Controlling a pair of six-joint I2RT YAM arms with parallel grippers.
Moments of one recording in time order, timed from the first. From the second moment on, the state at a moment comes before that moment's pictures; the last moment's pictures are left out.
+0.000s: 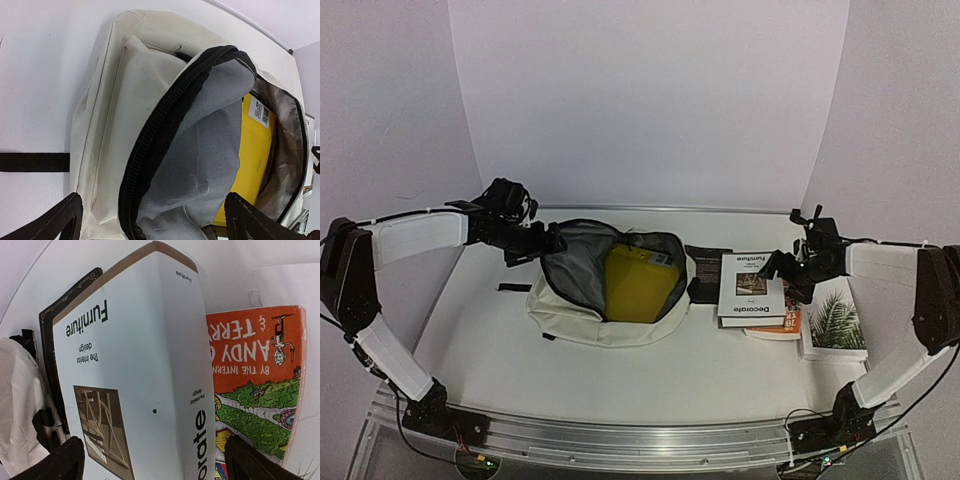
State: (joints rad) left arm -0.43 1.58 1.15 -0.43 0.14 -0.55; right arm 0.11 1.51 0.87 -0.34 -0.22 0.58
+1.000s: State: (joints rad) left arm -0.37 1.78 1.11 -0.29 0.29 -0.54; right arm 0.10 1.65 0.76 0.01 -0.64 0.66
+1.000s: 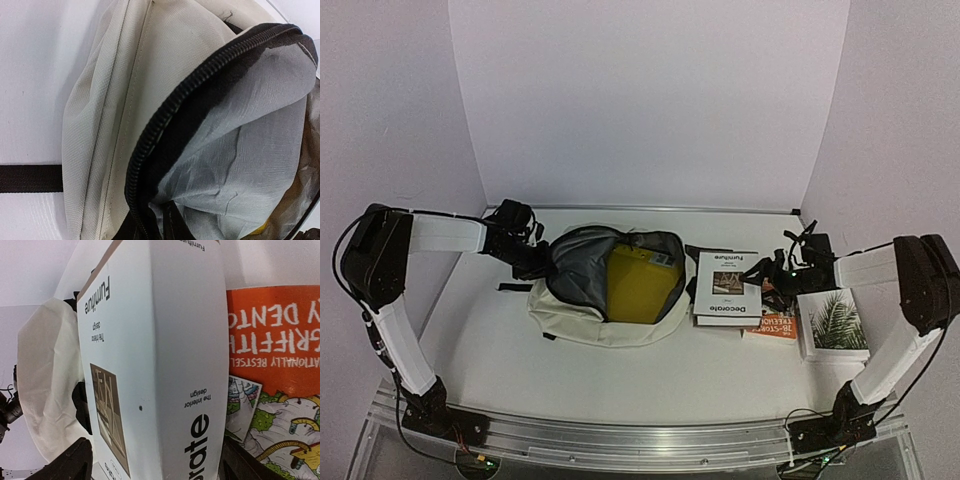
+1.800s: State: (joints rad) left arm -0.37 1.82 1.15 -0.27 0.33 -0.54; right arm 0.13 1.69 0.75 0.22 -0.82 0.77
